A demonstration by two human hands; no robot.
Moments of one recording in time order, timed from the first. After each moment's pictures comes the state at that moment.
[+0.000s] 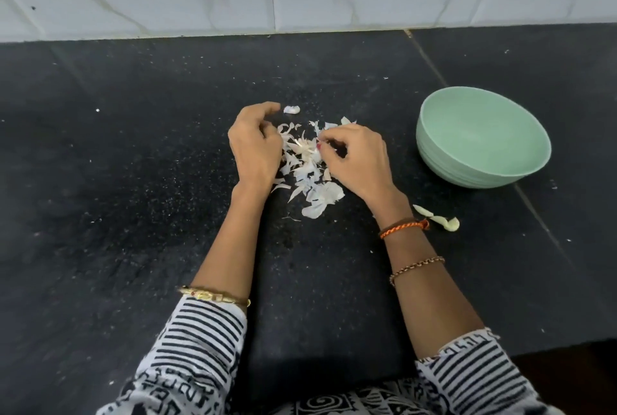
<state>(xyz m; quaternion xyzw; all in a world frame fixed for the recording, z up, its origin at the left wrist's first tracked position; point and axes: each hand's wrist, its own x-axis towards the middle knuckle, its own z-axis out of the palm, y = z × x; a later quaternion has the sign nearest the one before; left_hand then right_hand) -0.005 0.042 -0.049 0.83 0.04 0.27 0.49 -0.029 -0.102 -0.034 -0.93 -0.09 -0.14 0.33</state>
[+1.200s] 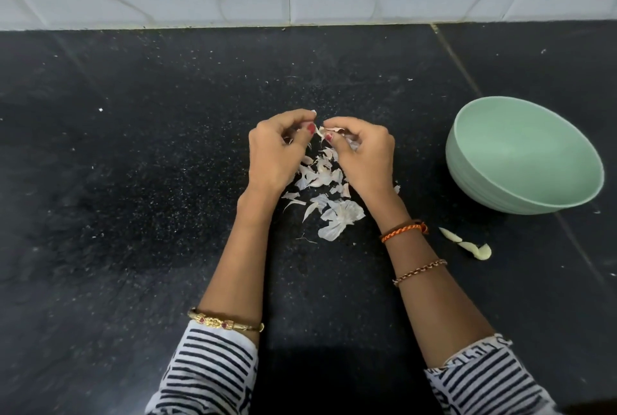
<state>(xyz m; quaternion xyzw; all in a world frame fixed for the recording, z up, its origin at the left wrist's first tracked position) 0.000 0.043 -0.038 0.80 -0.01 0.14 0.58 0.003 -0.080 -0.043 -0.85 -0.04 -0.19 0.49</state>
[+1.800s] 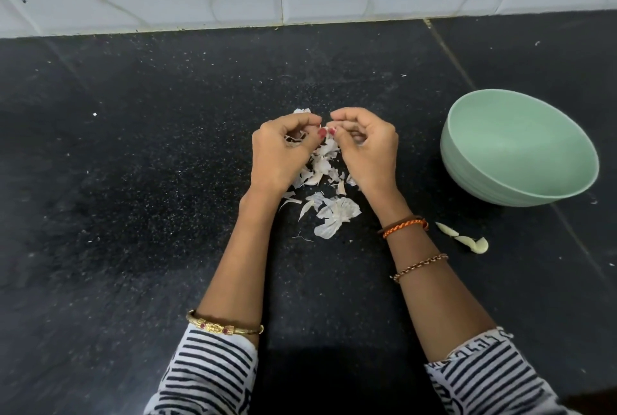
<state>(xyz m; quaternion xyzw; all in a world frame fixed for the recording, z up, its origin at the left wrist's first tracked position) -0.003 0.037 -0.036 0.81 -0.05 0.13 0.57 0.001 -0.088 -0.044 -0.81 -0.03 -0.20 0.55</state>
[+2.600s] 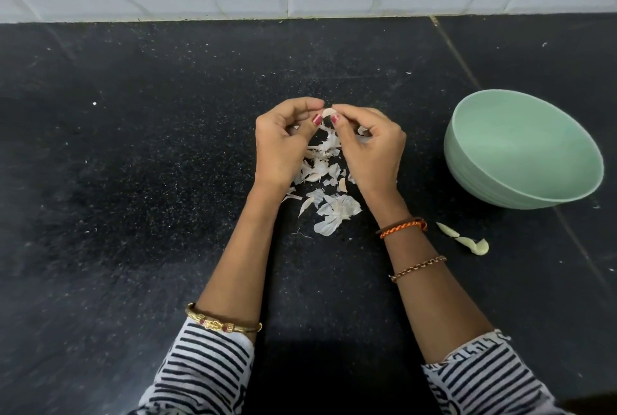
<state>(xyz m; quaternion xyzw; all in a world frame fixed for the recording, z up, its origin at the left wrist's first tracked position) -0.001 0.032 -0.039 0.72 -0.05 0.15 0.67 -0.002 -0.085 -0.047 -0.80 -0.06 -0.30 0.52</state>
